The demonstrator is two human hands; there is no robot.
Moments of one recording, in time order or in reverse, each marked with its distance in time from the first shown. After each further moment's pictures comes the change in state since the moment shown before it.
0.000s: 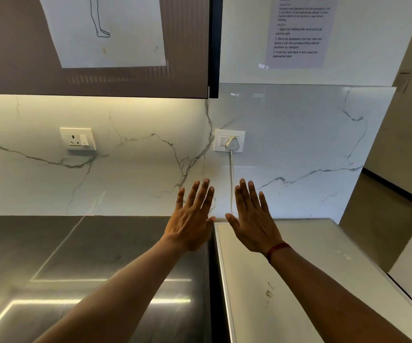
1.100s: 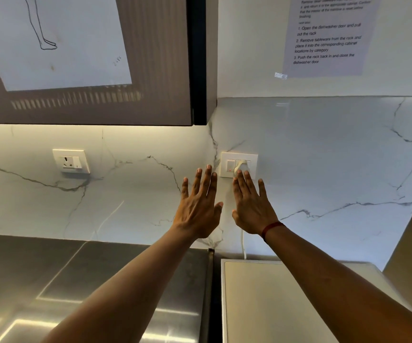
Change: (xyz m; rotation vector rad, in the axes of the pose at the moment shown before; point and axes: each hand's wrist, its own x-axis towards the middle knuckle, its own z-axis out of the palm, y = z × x) left_hand 0.170 -0.026 0.016 -0.029 0.068 -0.152; right_hand 0.186 0.073 0.047 -0.207 -0.062 -0.120
